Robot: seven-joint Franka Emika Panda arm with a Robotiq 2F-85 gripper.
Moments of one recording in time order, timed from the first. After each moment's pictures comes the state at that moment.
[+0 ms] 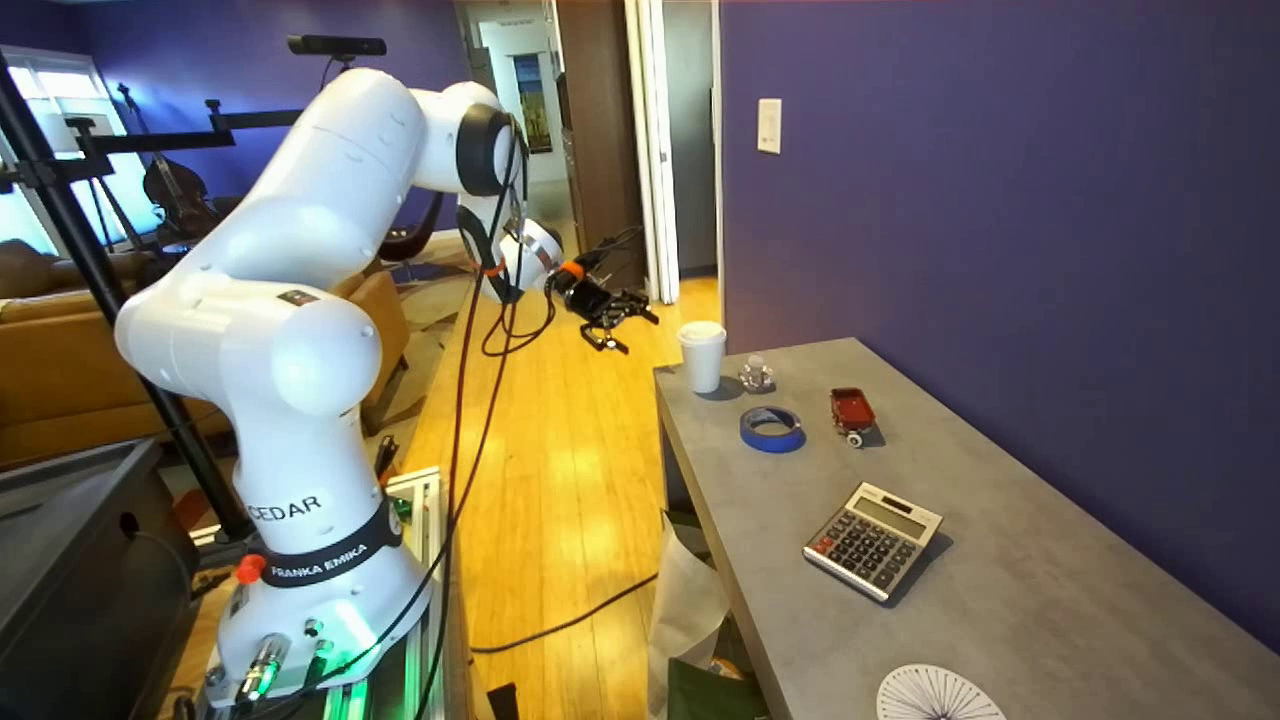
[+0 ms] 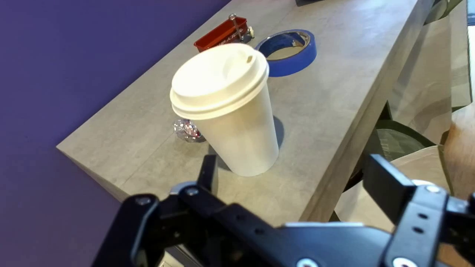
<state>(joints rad) 0.81 0.90 0.29 -1.49 -1.19 1.43 -0.22</state>
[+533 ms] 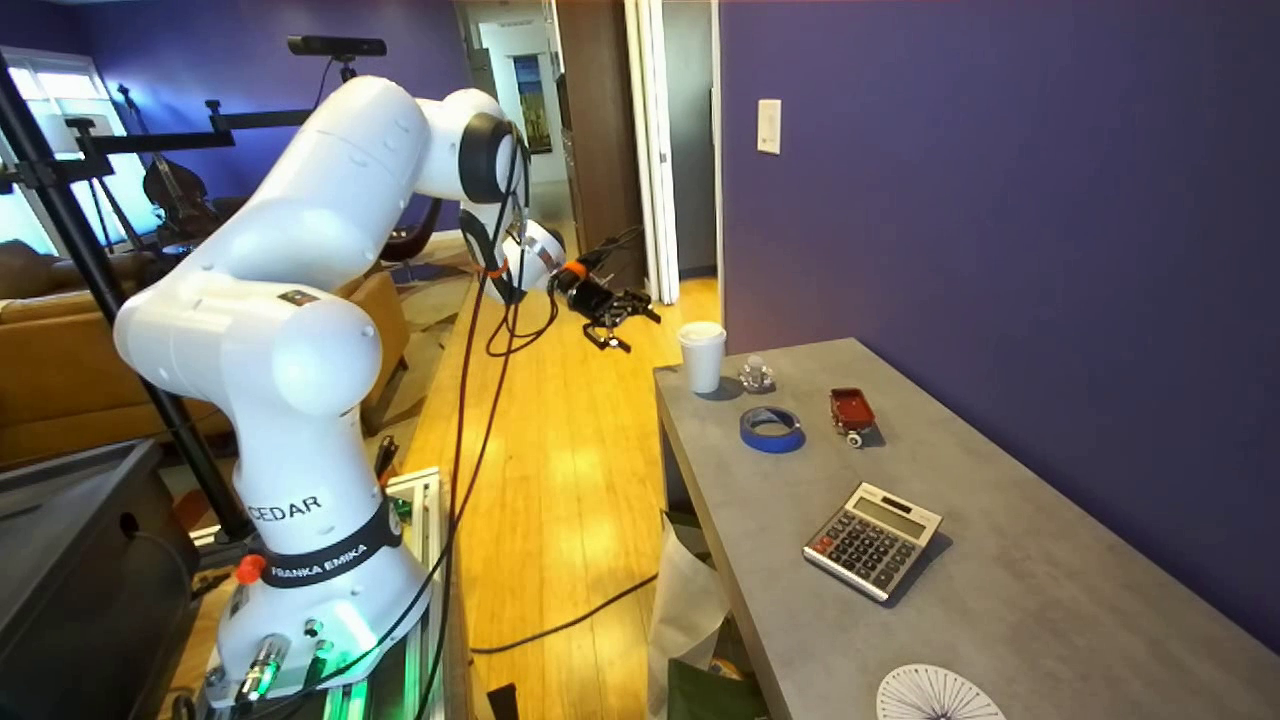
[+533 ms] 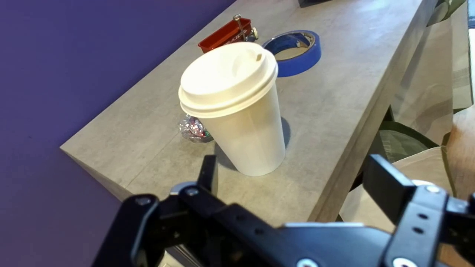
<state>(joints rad) 0.81 0.92 0.28 -1.45 -1.19 1.42 -0.24</state>
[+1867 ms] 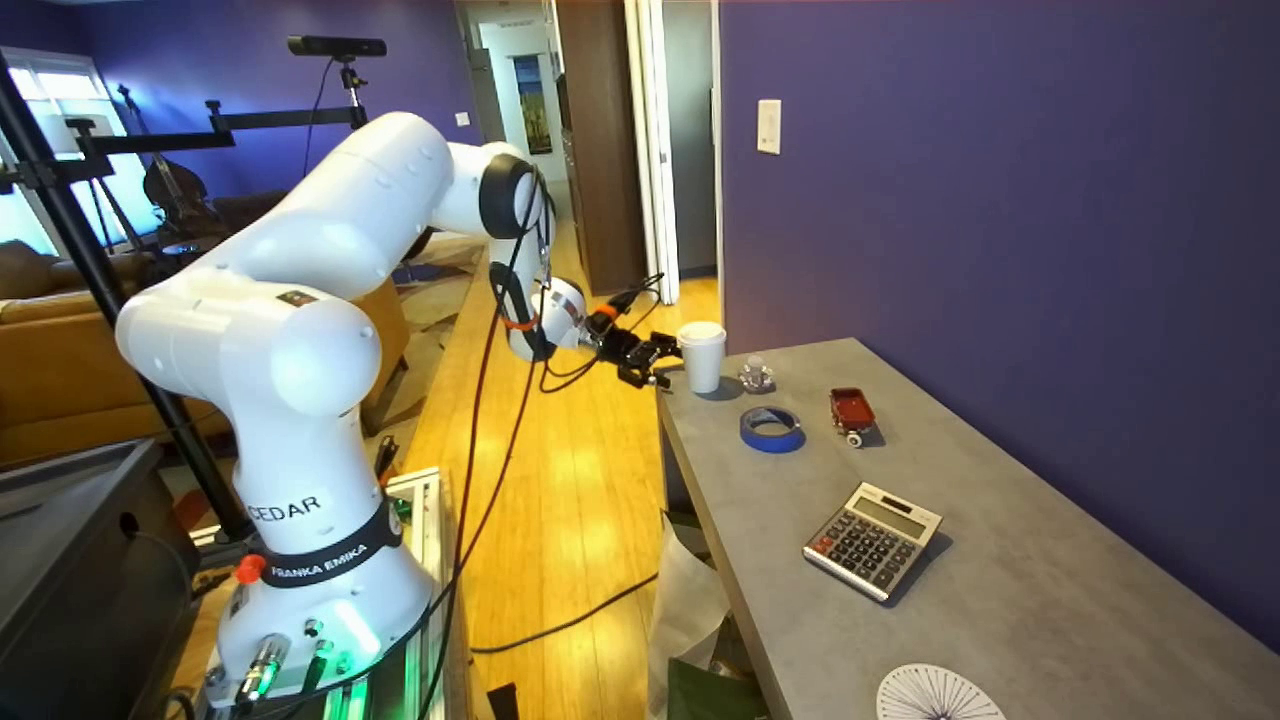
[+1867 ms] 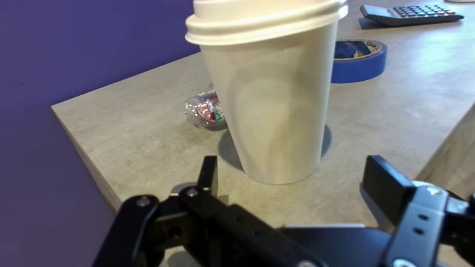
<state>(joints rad) 0.80 1.08 0.20 -1.46 -1.41 1.48 -0.36</state>
